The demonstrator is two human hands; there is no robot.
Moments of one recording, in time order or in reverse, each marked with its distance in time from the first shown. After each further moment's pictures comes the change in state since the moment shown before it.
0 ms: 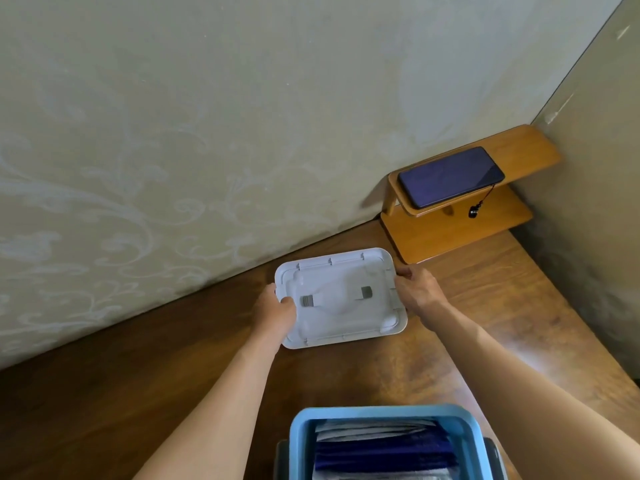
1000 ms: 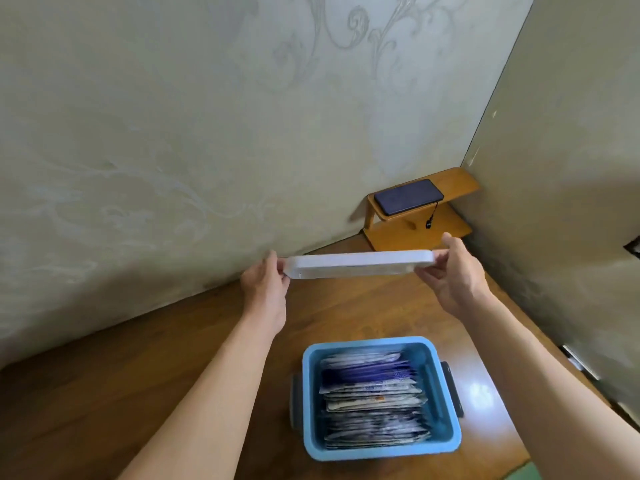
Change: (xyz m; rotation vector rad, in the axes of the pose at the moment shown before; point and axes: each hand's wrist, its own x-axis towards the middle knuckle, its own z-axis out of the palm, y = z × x) left_hand -0.154 0.016 -0.079 -0.991 -0.029 0.200; right_hand -0.189 -0.025 -0.079 0.853 0.255 -0.070
